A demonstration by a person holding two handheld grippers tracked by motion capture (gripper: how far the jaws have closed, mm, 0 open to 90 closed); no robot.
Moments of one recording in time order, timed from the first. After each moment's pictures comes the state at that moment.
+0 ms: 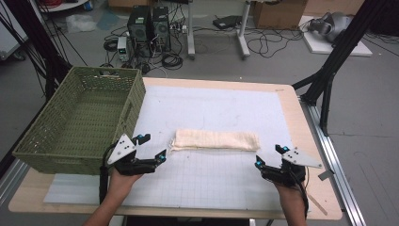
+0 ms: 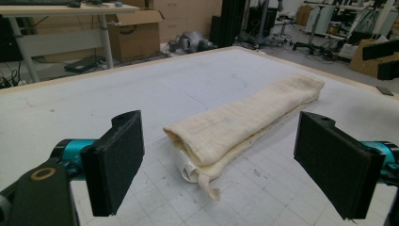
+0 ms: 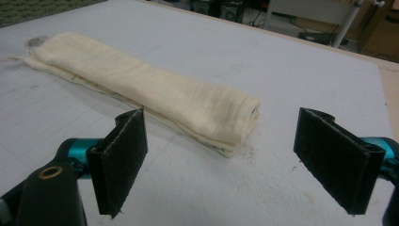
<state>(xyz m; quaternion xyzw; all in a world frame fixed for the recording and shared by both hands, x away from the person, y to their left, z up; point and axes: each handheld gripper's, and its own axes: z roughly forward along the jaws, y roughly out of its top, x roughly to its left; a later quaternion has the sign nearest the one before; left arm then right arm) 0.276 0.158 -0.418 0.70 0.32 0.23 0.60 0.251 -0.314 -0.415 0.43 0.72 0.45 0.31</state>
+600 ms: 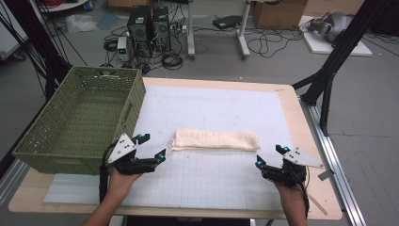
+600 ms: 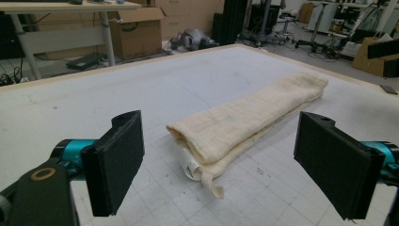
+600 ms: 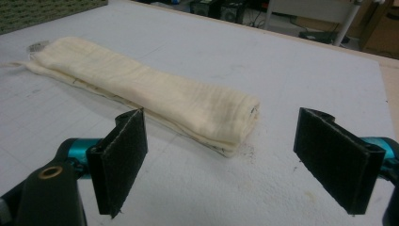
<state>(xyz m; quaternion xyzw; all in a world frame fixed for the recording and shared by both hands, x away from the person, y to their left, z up) 0.277 0.159 -0.418 0.70 0.32 0.23 0.59 0.251 -0.316 -0.415 0.43 0.72 0.46 0.30</state>
